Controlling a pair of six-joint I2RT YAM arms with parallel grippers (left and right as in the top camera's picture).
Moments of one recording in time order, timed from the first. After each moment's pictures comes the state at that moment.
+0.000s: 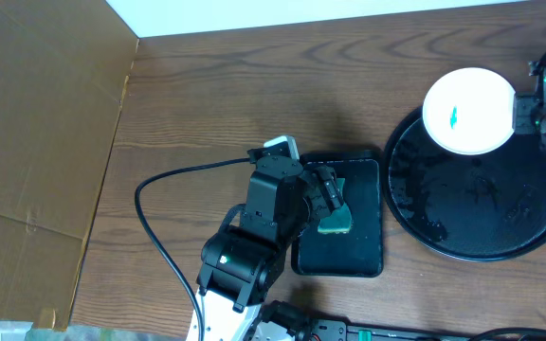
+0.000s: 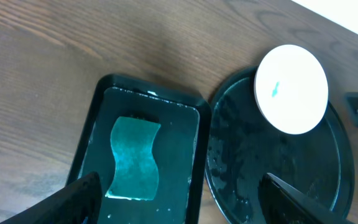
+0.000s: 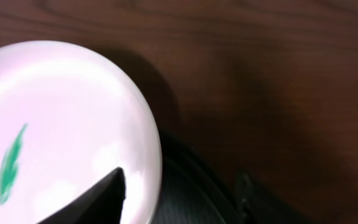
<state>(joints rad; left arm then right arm) -0.34 0.88 1.04 -0.96 -0.11 -0.60 0.18 1.80 1.04 -0.01 0.08 0.11</state>
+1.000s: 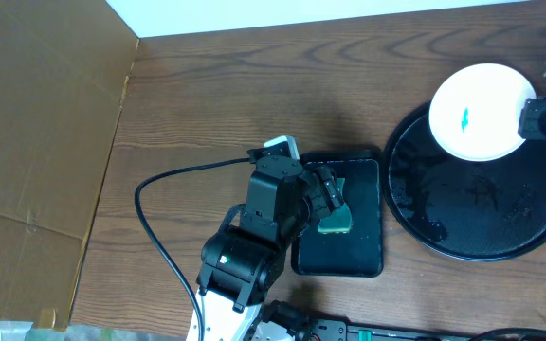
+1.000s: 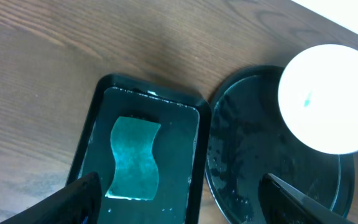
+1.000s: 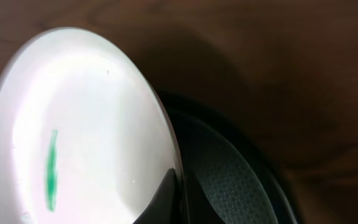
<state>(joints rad) -0.34 0.88 1.04 -0.96 -0.11 -0.60 0.18 1.56 1.04 -0.29 -0.01 0.28</state>
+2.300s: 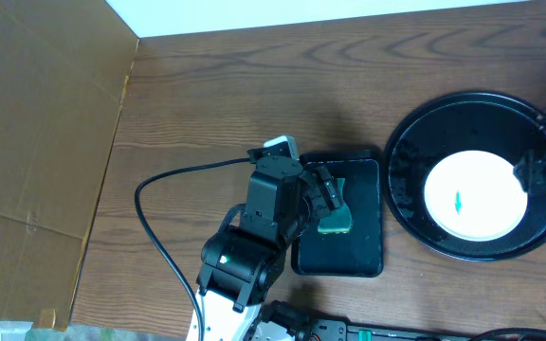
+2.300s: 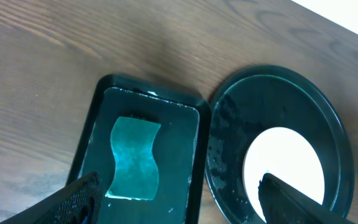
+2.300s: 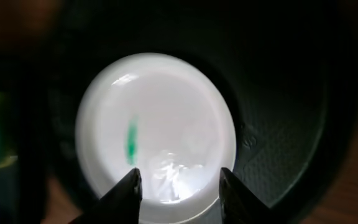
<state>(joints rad) -0.34 0.88 1.04 -0.96 -0.11 -0.60 0.18 1.33 1.00 -0.76 -0.24 0.22</state>
